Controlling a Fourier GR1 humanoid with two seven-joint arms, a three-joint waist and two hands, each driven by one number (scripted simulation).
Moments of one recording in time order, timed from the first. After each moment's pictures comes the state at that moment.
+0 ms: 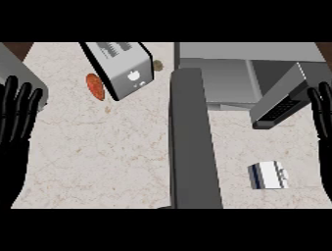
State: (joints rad) left arm -0.01 0.11 -0.02 -2.10 0.03 -0.02 0.00; right arm -0.01 -0.08 0.00 -2.10 -0.01 -0.01 -0.01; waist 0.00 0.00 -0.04
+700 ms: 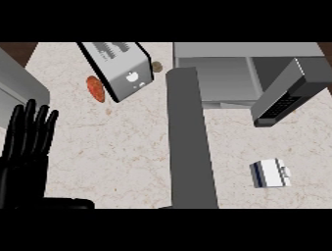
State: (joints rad) left arm 0.14 0.02 -0.03 -2.01 0.18 0.00 -0.06; right arm 0.48 -0.09 -0.05 -2.30 -0.10 0.13 -0.07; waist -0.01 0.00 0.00
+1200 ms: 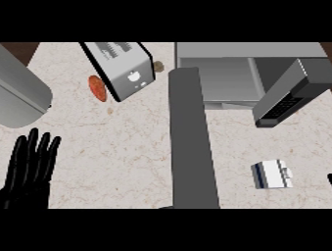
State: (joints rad) left arm 0.34 0.01 -0.08 -2.02 0.22 -0.07 -0.19; right arm 0.60 -0.04 -0.07 -2.16 -0.07 0.20 -0.26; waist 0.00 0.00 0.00
